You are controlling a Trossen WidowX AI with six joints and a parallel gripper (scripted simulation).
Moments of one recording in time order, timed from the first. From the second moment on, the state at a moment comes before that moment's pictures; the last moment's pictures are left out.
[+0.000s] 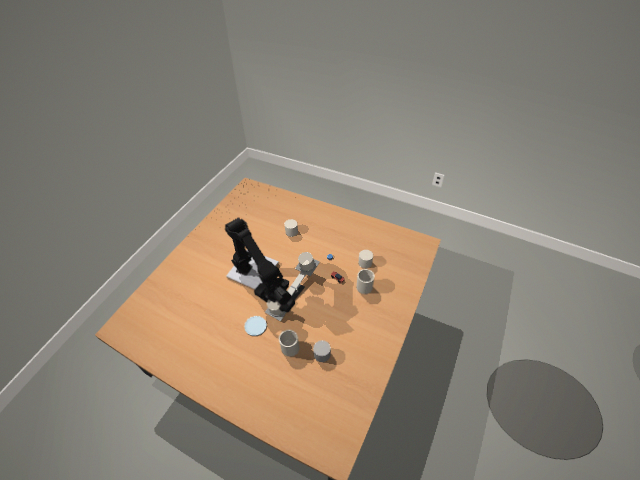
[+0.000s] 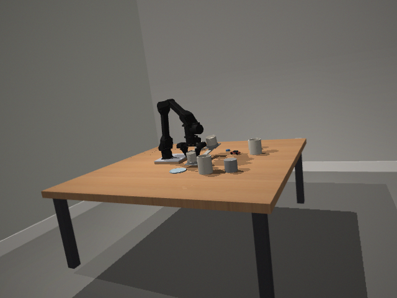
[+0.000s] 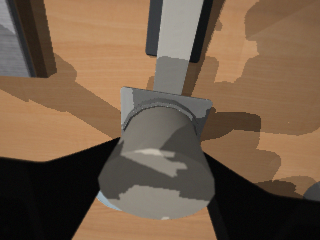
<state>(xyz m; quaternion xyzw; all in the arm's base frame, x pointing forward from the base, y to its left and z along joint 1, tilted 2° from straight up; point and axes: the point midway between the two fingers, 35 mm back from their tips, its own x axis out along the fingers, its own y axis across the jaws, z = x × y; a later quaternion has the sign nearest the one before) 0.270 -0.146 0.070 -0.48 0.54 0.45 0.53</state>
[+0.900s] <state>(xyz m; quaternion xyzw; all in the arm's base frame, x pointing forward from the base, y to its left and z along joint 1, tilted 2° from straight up) 0.272 -0.146 0.095 -0.48 0.54 0.45 0.53</state>
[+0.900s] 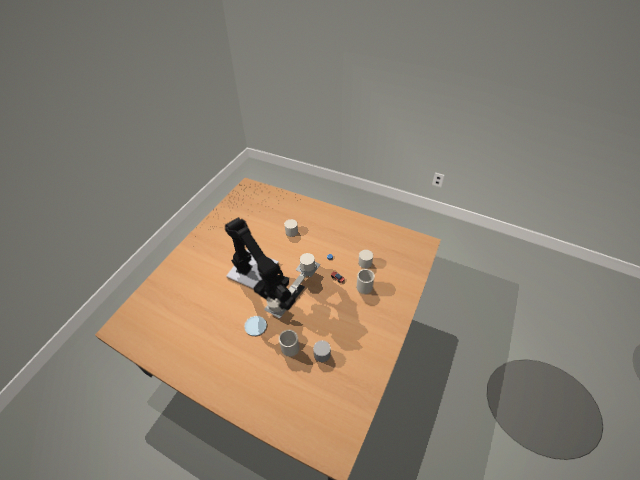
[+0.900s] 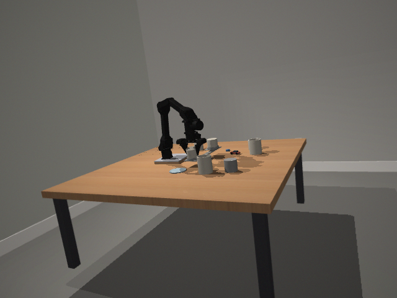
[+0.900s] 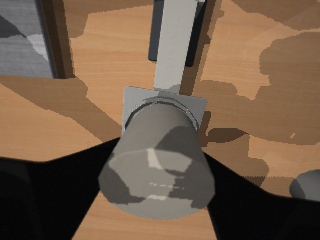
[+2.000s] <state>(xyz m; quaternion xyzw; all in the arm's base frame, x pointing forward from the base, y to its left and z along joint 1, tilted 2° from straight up) 0.273 -0.140 0.135 -0.47 0.53 0.46 0.53</state>
